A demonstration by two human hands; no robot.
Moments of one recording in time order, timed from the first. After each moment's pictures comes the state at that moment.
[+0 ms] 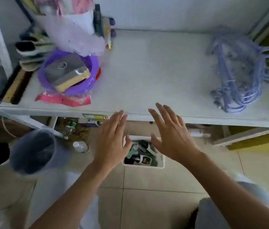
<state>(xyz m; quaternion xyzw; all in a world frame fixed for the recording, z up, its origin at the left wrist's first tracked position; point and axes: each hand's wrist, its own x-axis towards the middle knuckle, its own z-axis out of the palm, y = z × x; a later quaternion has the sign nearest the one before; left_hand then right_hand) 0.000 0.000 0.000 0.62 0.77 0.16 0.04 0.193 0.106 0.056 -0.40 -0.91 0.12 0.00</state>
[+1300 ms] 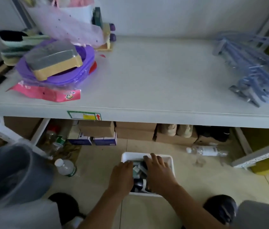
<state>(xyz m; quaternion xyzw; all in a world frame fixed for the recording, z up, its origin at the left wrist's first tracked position) 0.025 0.011 -0.267 0.59 0.79 -0.01 0.20 0.177 0.080 -0.217 -0.42 -0.88 0.15 -0.14</state>
